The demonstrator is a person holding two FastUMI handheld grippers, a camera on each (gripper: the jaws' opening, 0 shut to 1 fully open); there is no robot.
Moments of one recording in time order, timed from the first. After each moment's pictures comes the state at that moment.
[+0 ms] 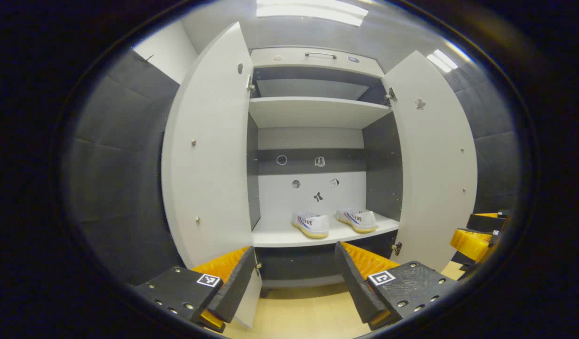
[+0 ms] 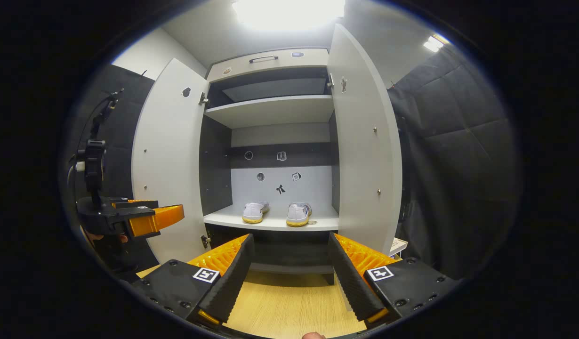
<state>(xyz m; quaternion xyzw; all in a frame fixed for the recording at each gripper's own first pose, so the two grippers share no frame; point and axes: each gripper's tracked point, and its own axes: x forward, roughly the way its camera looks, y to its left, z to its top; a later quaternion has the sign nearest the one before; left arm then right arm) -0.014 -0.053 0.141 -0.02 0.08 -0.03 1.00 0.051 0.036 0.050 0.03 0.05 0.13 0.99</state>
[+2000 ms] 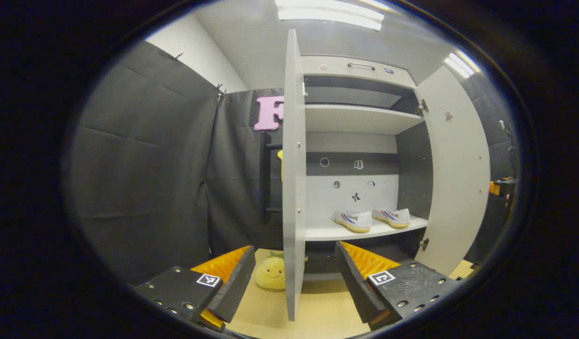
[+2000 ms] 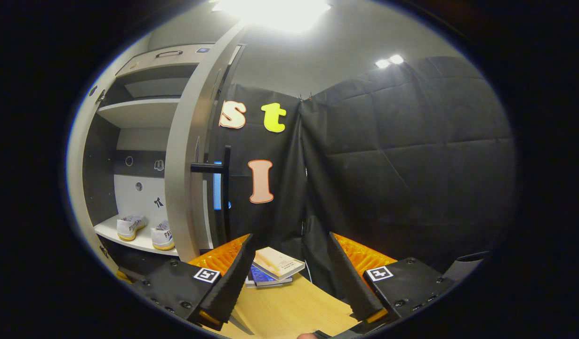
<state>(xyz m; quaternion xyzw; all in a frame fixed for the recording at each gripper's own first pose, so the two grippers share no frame) -0.060 0.057 0.142 -0.03 0.08 0.05 0.99 0.131 -0.189 0.093 -0.02 0.04 -0.18 0.98</state>
